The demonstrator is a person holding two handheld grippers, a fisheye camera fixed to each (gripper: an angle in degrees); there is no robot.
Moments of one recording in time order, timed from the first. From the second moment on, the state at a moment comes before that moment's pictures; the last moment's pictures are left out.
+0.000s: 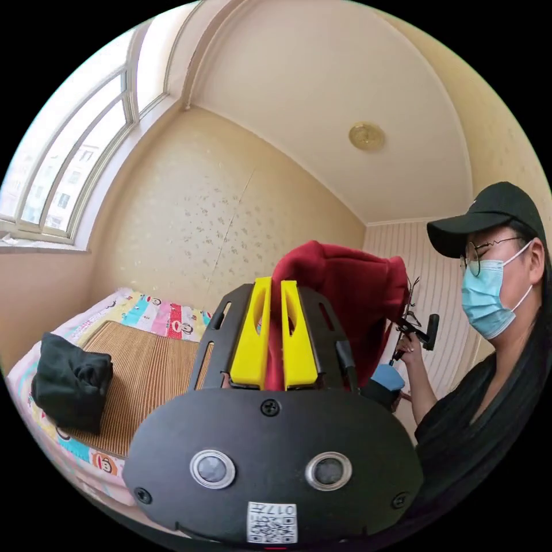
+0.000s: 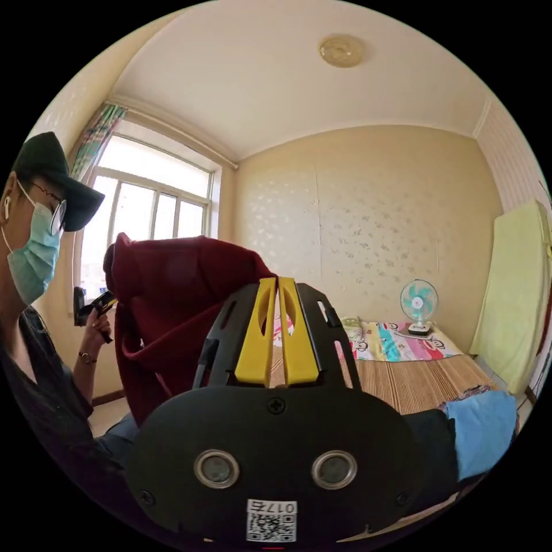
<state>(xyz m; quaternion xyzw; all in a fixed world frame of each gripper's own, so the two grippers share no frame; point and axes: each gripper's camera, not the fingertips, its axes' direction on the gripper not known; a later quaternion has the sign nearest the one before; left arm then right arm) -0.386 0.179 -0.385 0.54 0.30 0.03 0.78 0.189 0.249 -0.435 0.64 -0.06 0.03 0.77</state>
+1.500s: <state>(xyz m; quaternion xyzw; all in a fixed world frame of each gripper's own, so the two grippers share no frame) -0.266 0.199 -0.562 0.63 0.21 0.04 0.75 -0.105 0.308 -0.260 0.44 -0.07 -0.17 0.88</state>
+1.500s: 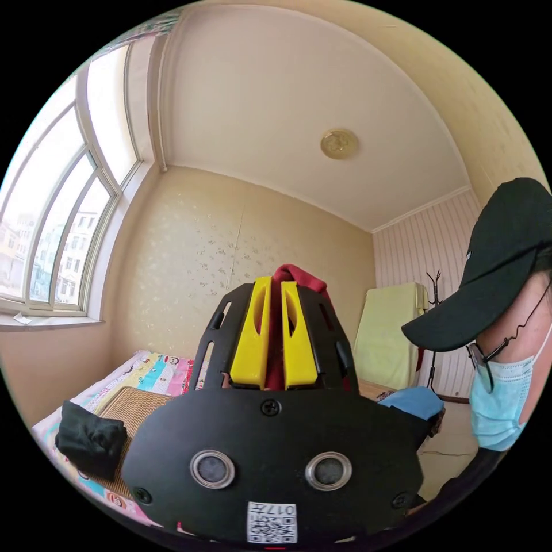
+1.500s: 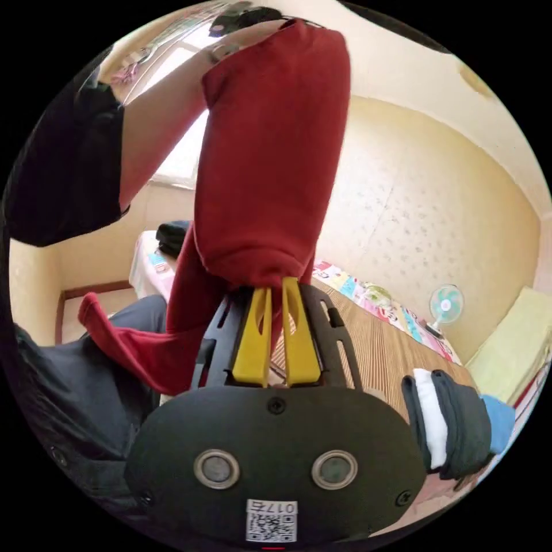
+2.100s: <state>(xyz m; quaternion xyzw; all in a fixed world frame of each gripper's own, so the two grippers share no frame) -0.373 -0.196 -0.276 0.18 0.20 -0.06 0.96 0.043 -0.108 -0.249 0.19 0.15 -0.03 0.97</state>
